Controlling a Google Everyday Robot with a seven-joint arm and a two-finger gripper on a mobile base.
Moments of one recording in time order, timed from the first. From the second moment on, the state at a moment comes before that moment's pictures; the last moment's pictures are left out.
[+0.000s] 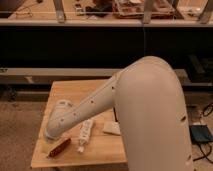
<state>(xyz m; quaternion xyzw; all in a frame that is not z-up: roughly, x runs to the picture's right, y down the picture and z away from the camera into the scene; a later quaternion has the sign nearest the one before) -0.289 0.241 0.719 0.23 -0.33 -0.90 0.14</state>
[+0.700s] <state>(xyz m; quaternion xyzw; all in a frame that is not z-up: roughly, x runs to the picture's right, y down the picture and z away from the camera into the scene) -0.273 0.246 0.726 0.25 -0.32 -0.91 0.12</state>
